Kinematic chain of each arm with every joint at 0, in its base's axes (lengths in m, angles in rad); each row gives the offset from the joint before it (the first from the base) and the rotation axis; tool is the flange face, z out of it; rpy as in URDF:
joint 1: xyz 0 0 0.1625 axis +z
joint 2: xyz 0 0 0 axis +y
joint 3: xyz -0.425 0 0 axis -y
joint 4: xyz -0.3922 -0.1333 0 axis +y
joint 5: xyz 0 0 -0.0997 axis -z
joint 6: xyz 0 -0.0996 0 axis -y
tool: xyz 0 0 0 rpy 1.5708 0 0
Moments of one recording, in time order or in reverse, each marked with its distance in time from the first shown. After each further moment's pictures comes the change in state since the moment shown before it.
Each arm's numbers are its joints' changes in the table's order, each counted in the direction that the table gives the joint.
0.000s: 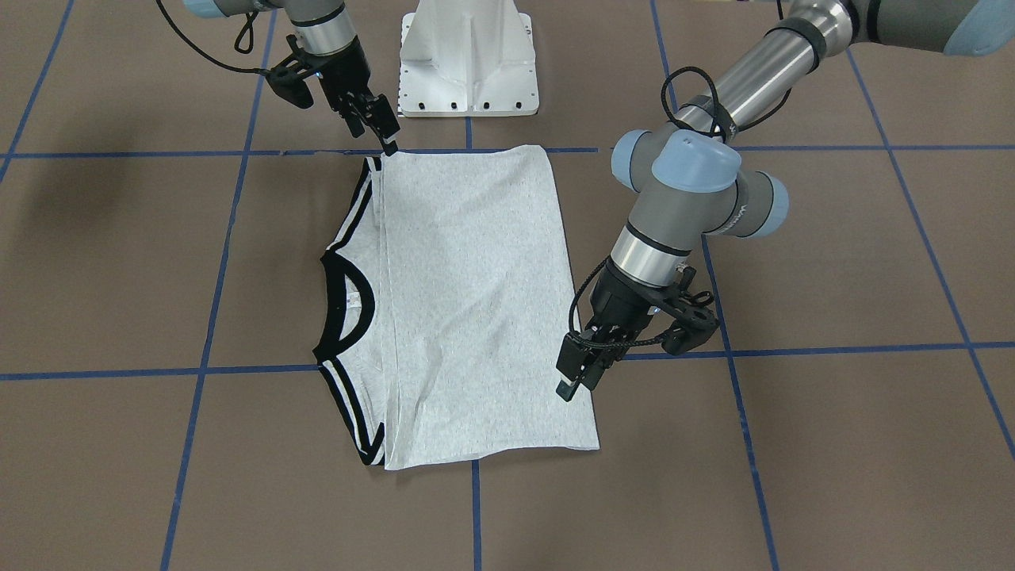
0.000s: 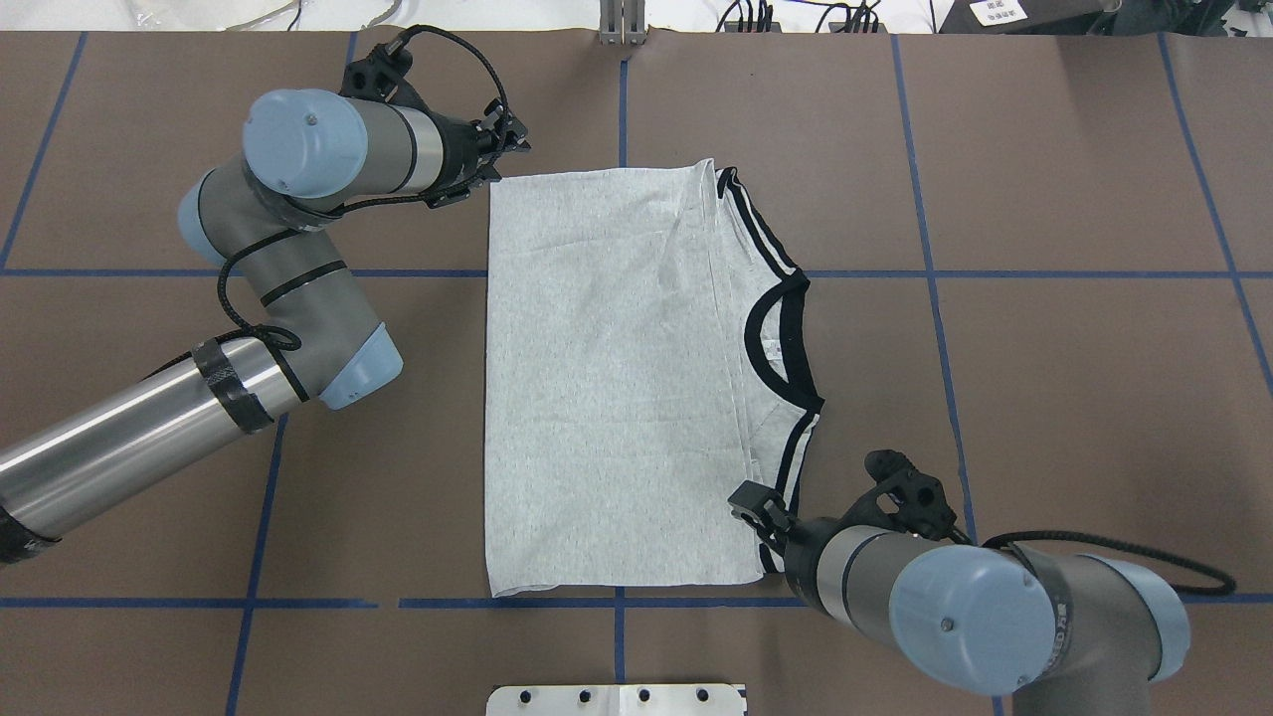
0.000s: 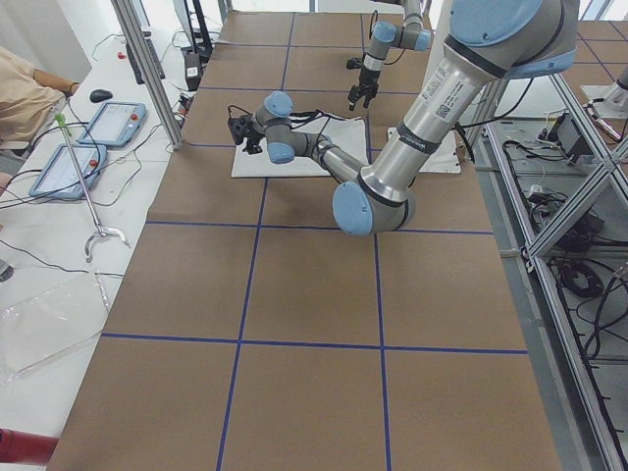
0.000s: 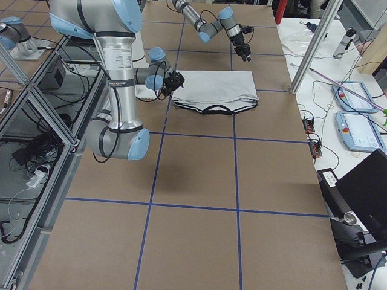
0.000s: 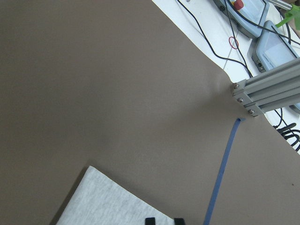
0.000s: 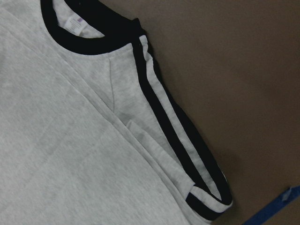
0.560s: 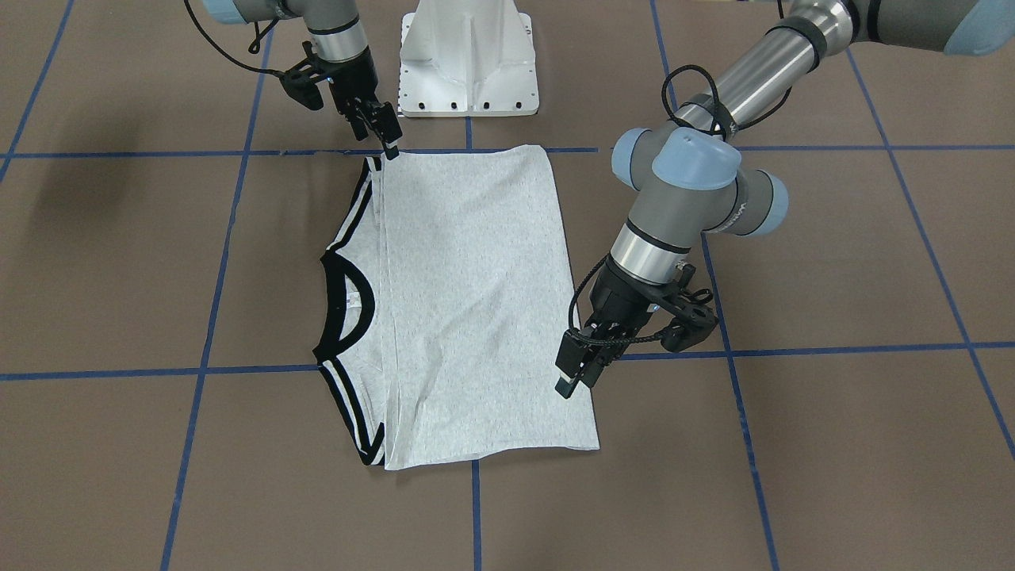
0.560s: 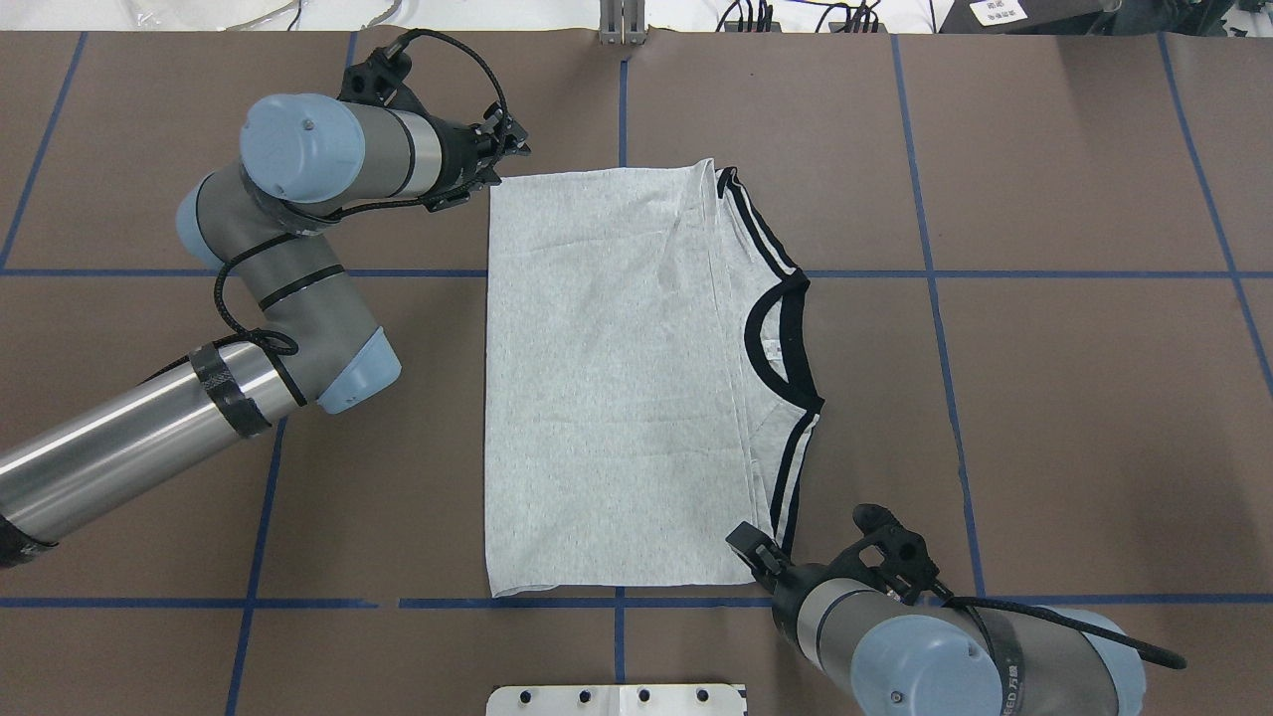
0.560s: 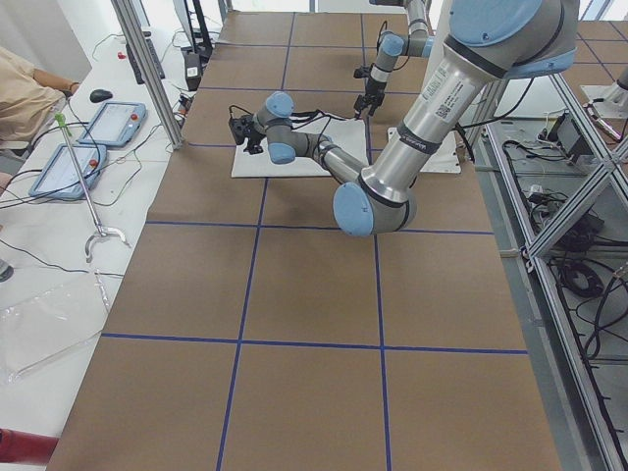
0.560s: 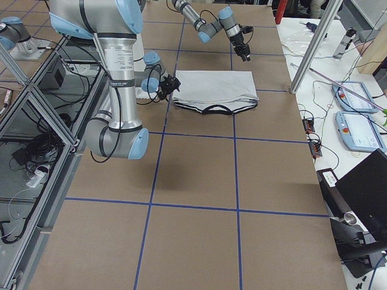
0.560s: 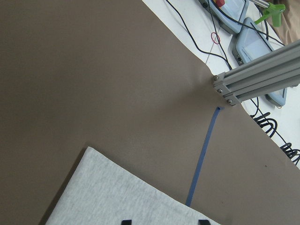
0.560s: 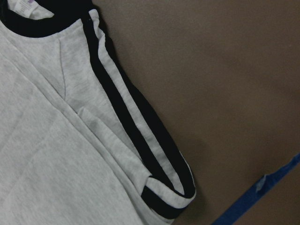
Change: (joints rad) left arm 0.003 -0.003 -0.004 0.003 0.000 0.000; right arm -0.055 -0.005 -0.062 0.000 -0.066 0.063
